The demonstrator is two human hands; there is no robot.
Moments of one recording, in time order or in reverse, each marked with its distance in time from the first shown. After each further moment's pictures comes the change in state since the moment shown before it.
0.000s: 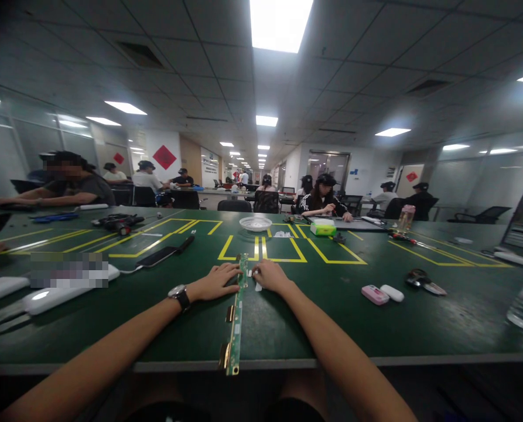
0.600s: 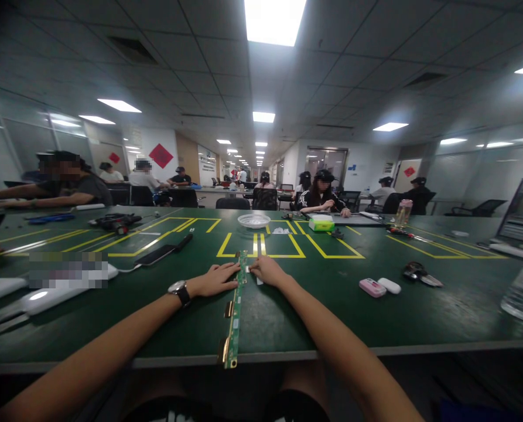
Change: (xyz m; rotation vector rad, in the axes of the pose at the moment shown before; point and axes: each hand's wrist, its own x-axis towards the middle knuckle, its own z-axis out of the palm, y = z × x) left_hand 0.005 -0.007 0.007 -0.044 -0.129 -0.042; right_hand 0.009 0.015 0.015 0.096 0.048 -0.139
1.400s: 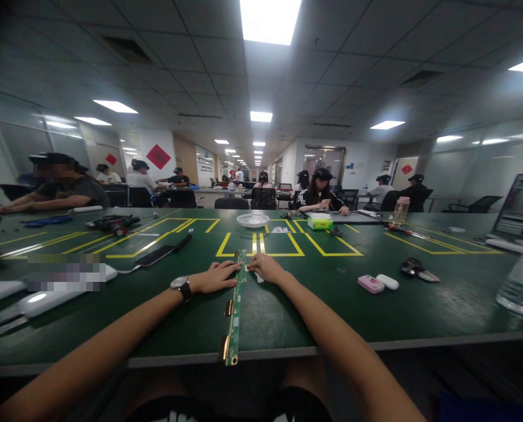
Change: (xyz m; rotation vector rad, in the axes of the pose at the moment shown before) left_hand 0.005 -0.005 -0.005 -0.009 -0.051 0.065; right_hand 0.003 0.011 0.006 0.068 0.014 -0.097
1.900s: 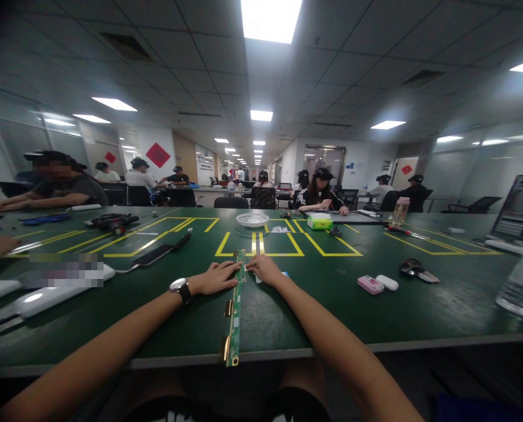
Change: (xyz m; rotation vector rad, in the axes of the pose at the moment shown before) left_hand 0.001 0.006 0.003 0.018 0.022 -0.040; right_hand 0.003 -0.009 0.003 -0.003 0.024 0.121
